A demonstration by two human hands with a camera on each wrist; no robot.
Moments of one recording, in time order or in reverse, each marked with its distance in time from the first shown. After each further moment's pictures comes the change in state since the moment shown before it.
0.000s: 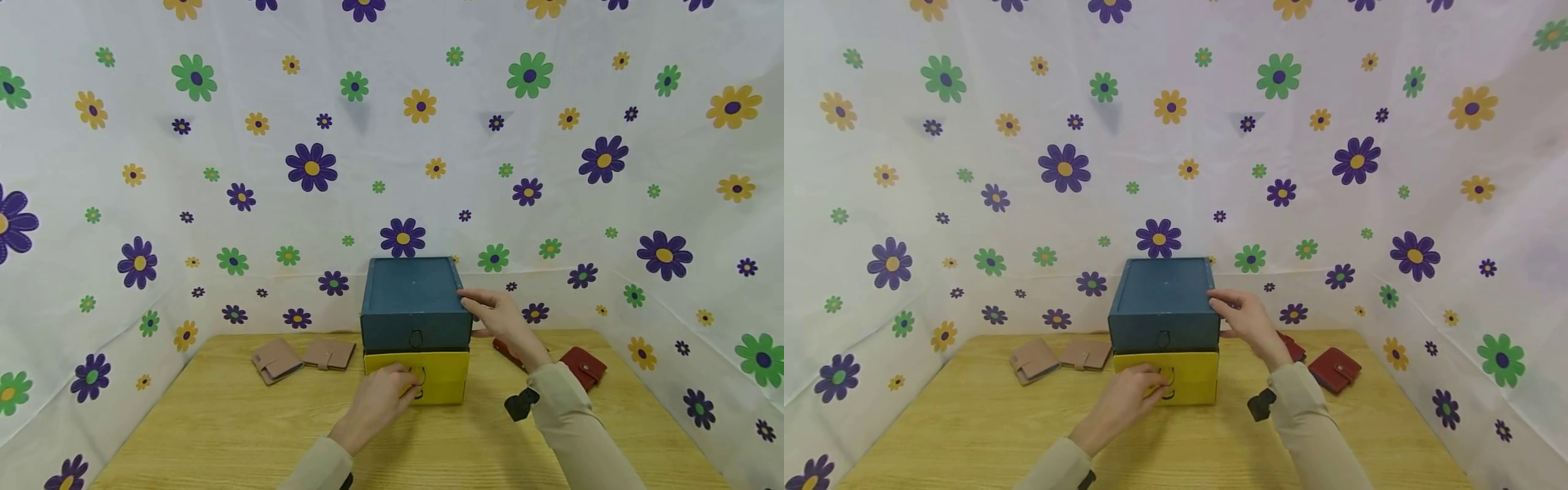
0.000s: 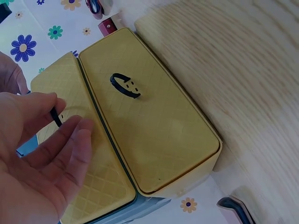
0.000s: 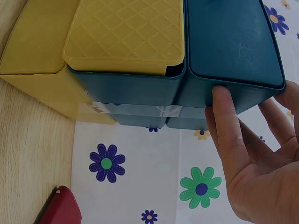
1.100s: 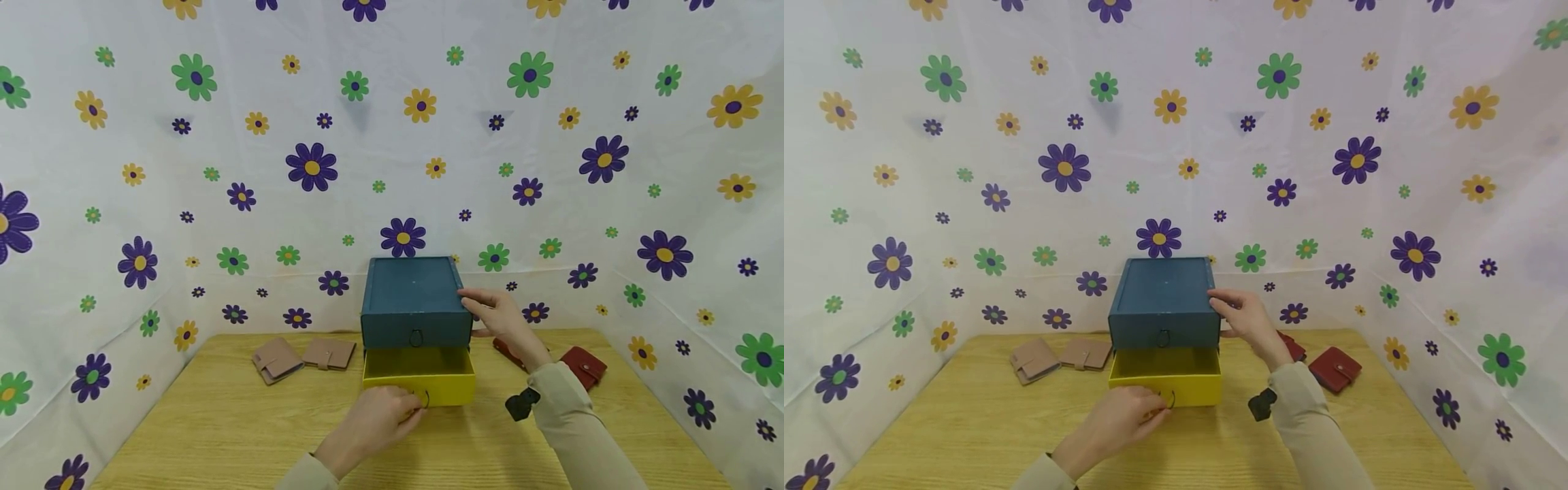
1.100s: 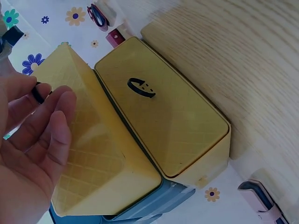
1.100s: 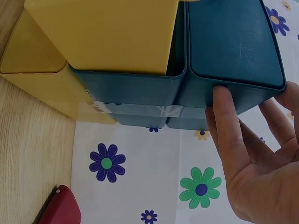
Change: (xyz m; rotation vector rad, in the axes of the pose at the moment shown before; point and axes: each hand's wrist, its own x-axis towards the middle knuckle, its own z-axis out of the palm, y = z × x) left_hand -0.021 0.015 -0.019 -0.009 -0.071 0.232; right_hand -0.002 -0.001 0.001 -0.009 0.005 -0.004
